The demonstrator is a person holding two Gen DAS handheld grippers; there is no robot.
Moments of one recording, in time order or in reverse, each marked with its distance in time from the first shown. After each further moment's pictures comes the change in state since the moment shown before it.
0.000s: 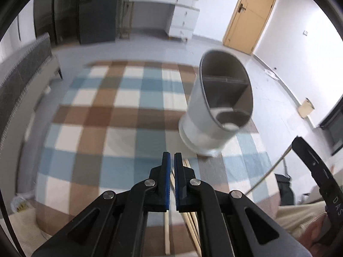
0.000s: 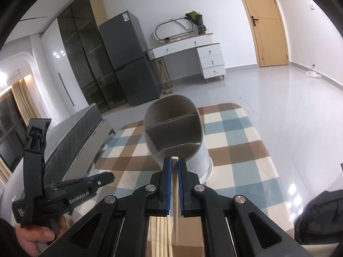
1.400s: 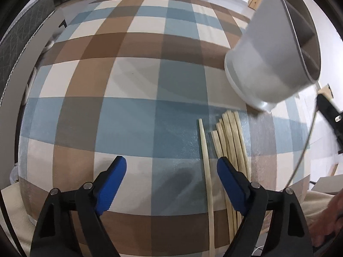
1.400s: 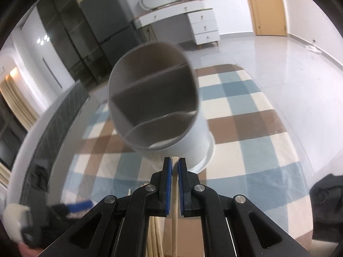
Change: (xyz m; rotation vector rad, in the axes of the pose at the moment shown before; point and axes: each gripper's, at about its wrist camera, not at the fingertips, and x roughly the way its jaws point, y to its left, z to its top) left arm 0.083 0.032 -0.043 -0.068 0.299 0.101; right arm 0.086 -0.016 -0.007 0.077 0.217 -0.036
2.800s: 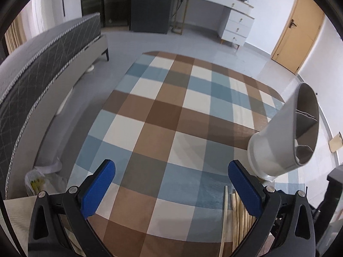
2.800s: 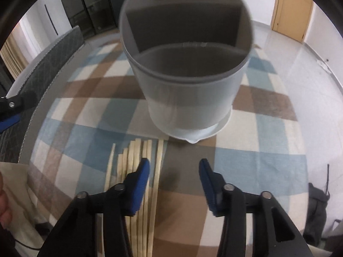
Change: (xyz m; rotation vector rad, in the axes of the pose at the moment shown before) left arm -0.073 0.057 0.036 -0.208 -0.297 0.102; right arm 0.064 0.035 -0.035 -0.234 0.269 -0.129
